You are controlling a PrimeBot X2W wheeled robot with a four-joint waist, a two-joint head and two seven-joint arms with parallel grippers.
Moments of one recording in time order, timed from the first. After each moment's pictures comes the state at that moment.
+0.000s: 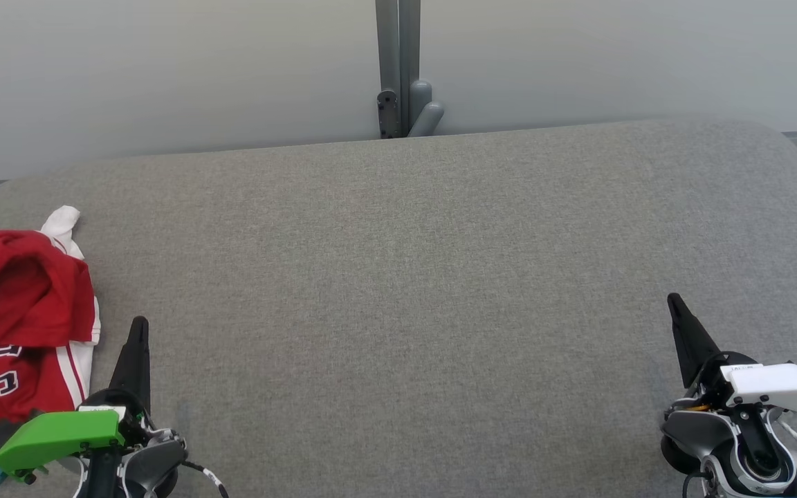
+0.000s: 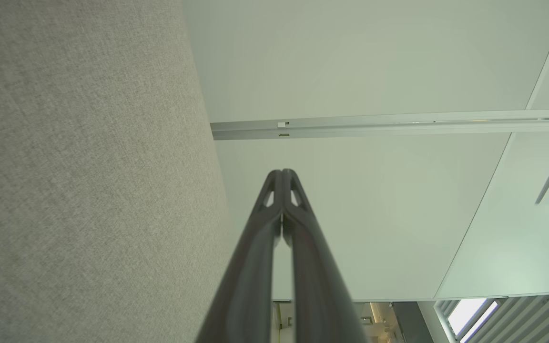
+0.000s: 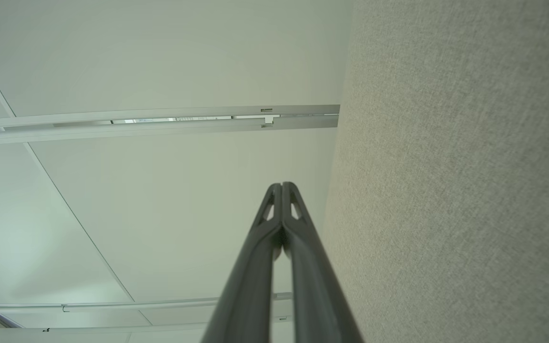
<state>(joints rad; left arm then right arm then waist) -0.11 0.05 0.12 0.26 -1.61 -0.13 0.12 -0.12 -0.05 -0.11 0.26 1.61 0.13 0.11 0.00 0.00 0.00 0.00</state>
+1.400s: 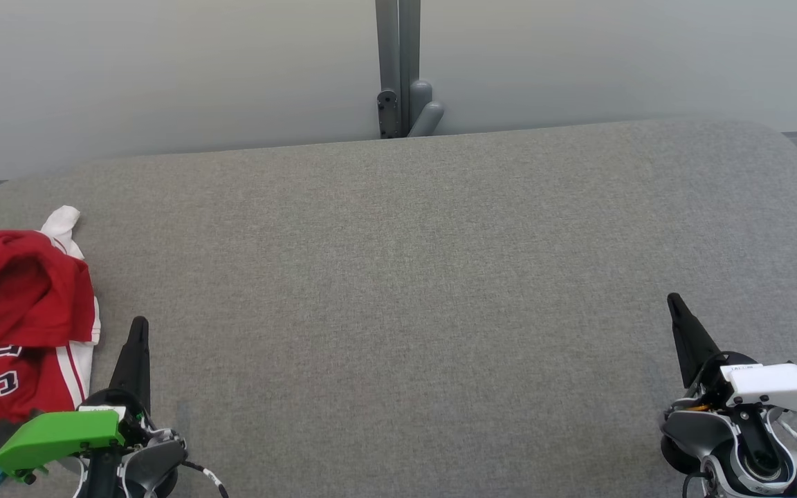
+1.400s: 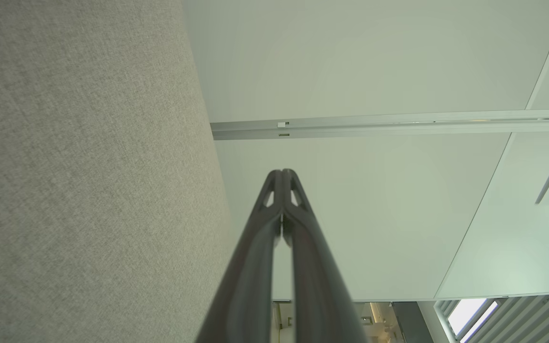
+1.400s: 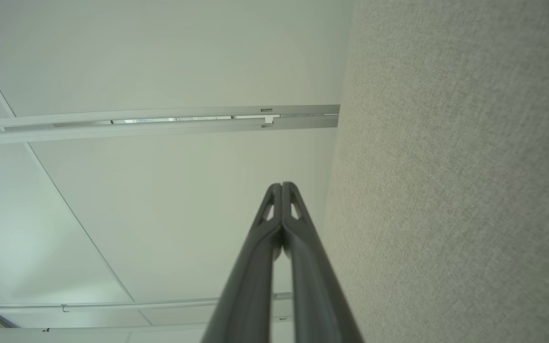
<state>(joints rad) -0.11 0.05 0.12 0.26 -1.61 -0.13 0.12 -0.12 -0.05 -0.11 0.26 1.61 0.13 0.11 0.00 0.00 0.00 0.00</state>
